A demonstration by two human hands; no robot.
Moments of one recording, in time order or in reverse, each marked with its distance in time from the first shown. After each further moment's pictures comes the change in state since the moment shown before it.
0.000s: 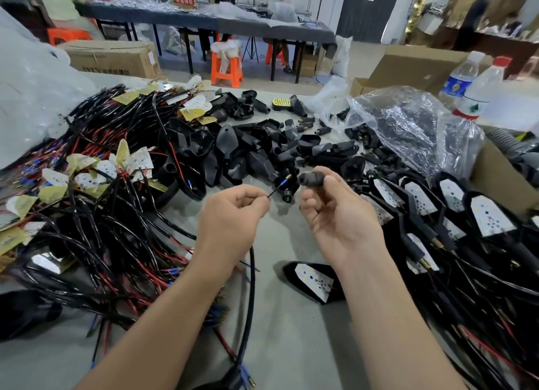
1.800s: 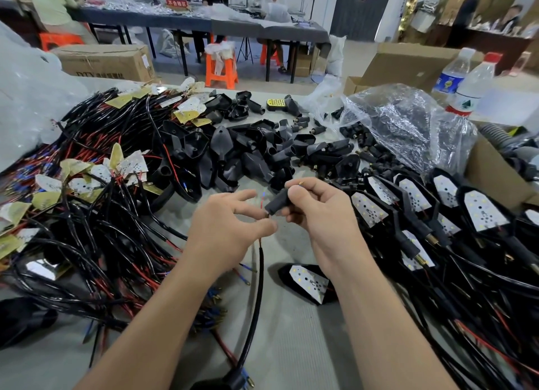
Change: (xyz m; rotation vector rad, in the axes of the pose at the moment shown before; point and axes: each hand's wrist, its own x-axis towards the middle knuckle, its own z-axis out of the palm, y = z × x) left_hand -0.003 0.008 -0.022 0.320 -0.193 0.046; right_hand -0.008 0.011 -0.002 -0.538 -0.091 -0.149
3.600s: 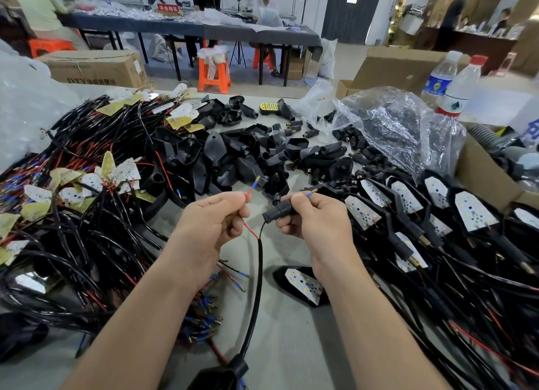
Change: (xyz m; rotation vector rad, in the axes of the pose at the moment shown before) left_hand 0.010 0.002 -0.004 -0.829 -0.040 -0.260; right_hand 0.004 0.010 -0.001 -0.097 0.172 0.069
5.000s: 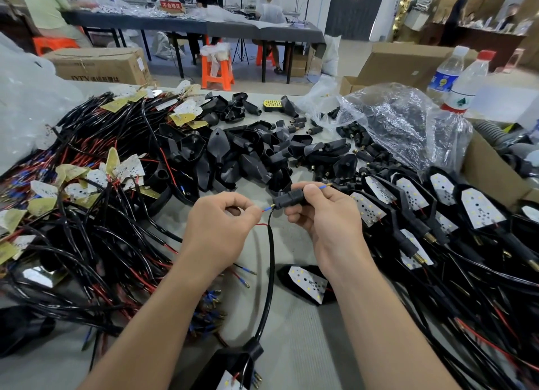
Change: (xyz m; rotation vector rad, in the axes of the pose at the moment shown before) left_hand -0.002 -0.011 0.001 0.686 0.176 0.297; right_hand -0.002 -0.008 -0.002 0.196 -0.013 -0.003
